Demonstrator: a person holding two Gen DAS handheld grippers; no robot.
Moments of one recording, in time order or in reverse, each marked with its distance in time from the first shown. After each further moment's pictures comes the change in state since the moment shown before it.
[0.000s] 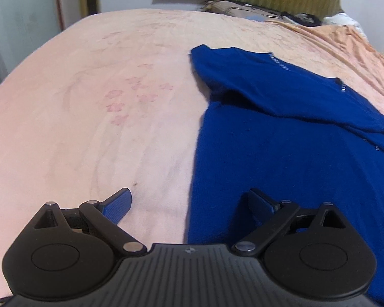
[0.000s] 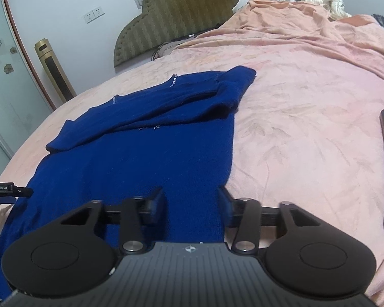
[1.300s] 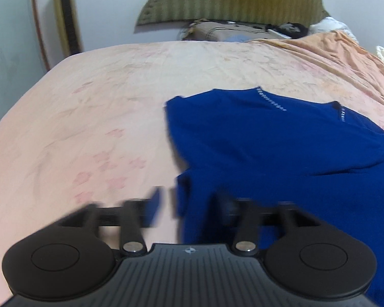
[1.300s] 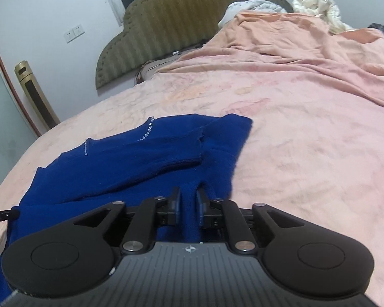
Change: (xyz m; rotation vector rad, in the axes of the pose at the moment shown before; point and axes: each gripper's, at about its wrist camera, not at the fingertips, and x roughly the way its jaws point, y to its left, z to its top) left arm 0.029 -0.030 0.066 0.095 -0.110 0.035; right arm 0.058 -0.014 0.082 0.044 -0.080 -0.071
